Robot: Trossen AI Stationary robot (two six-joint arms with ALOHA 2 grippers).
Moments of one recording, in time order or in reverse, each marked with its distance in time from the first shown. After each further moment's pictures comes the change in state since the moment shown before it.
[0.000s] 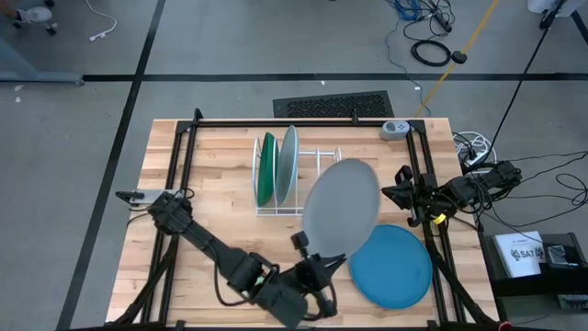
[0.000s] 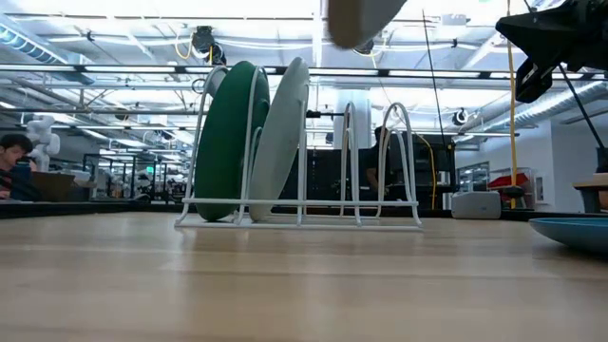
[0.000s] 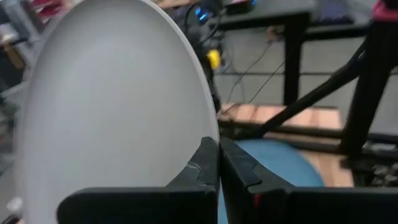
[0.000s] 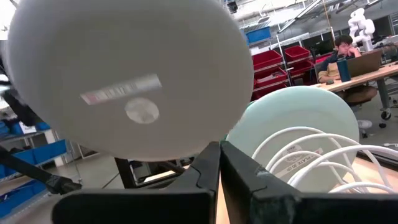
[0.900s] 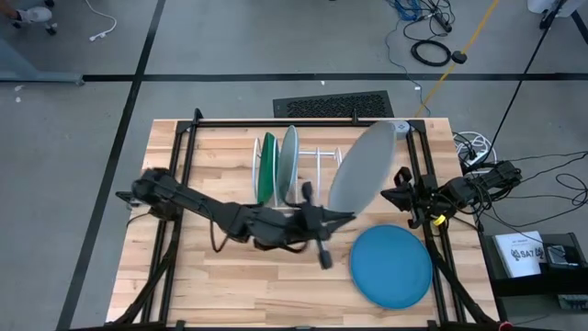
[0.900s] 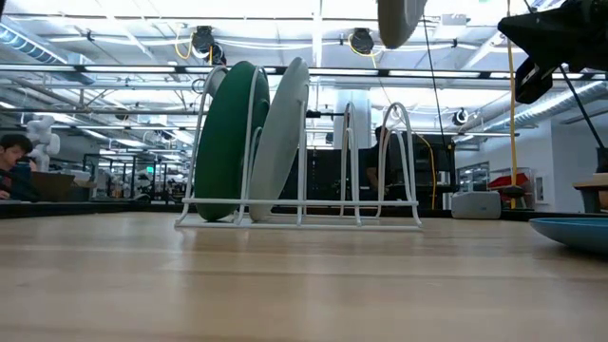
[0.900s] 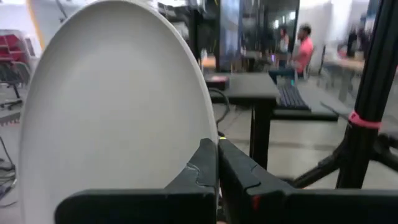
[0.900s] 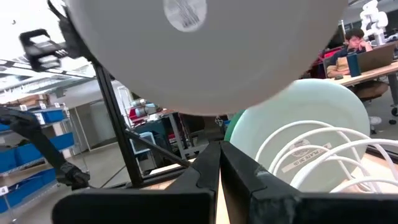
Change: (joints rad) left arm 0.209 -0.321 -0.521 0.664 0.371 0.225; right arm 0.000 0.000 0.000 -0.023 -0.031 0.010
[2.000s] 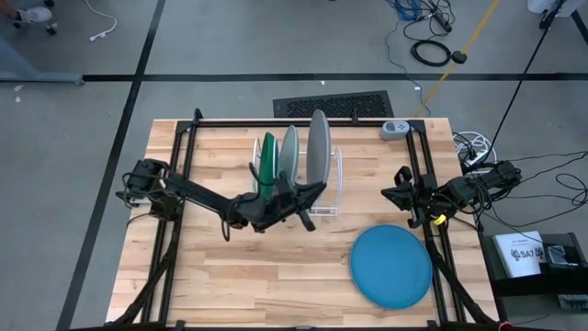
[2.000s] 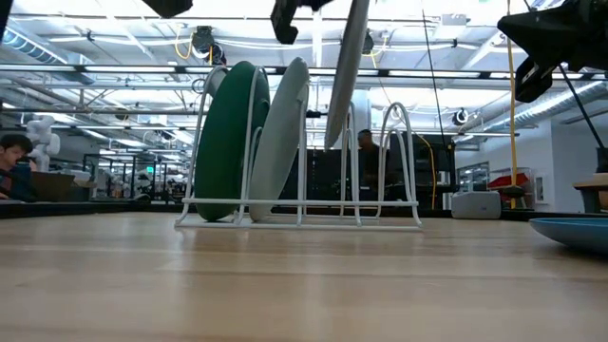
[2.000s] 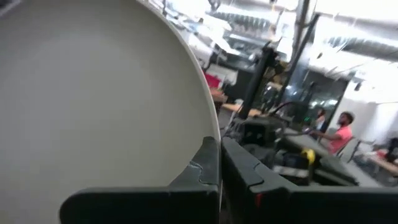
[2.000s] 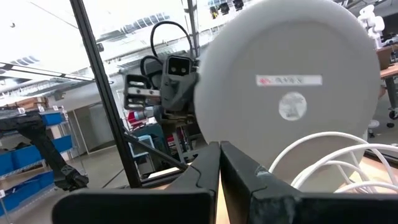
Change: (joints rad) left arm 0.148 -0.063 -0.672 0.826 -0.060 -0.236; right arm 0.000 0.000 0.000 0.014 0.006 -0.010
